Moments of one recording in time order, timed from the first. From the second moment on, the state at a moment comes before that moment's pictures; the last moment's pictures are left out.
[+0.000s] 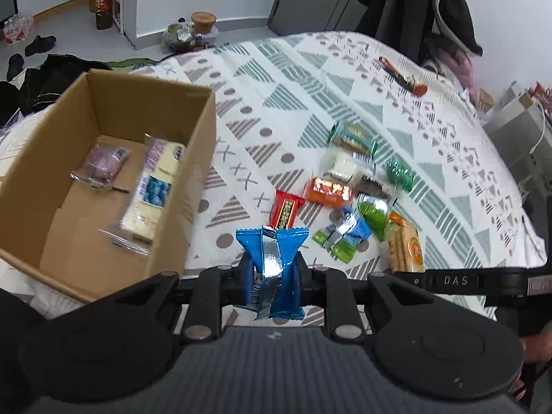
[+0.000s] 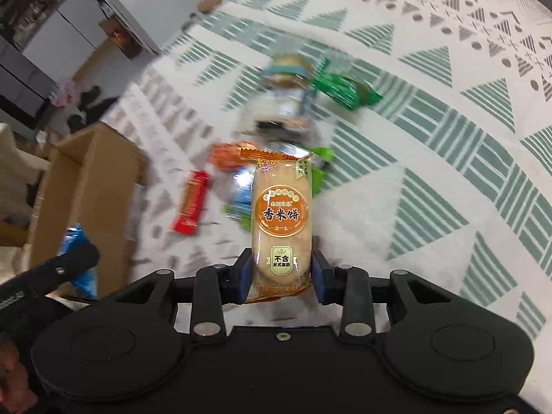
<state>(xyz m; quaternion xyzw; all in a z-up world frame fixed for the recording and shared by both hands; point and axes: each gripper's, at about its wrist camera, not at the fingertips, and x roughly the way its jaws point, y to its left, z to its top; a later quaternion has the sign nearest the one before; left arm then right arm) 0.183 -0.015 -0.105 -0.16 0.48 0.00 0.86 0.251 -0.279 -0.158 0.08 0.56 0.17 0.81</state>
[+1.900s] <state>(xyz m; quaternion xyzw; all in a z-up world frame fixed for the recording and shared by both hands) 0.194 0.170 -0.049 -0.19 0.44 0.07 0.88 0.249 -0.066 -0.082 0.09 0.50 0.28 0.82</state>
